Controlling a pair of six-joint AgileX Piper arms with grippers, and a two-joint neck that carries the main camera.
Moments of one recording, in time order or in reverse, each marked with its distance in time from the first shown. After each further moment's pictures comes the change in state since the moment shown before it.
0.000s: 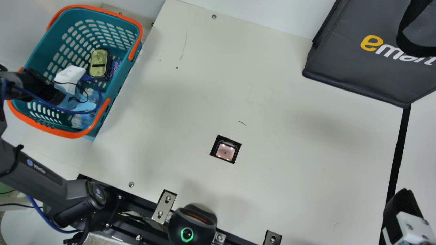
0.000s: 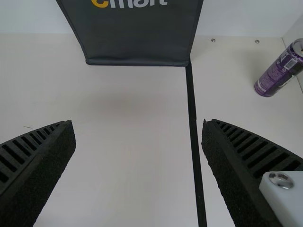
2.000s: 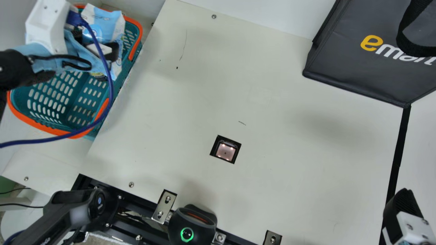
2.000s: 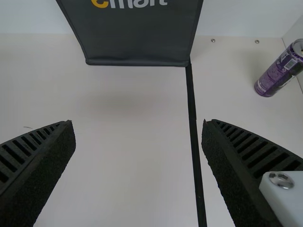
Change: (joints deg) left arm -26.9 -50.5 -0.8 -5.3 12.7 -22.7; right arm 0.0 0.0 0.0 0.0 -0.1 0.0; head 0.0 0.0
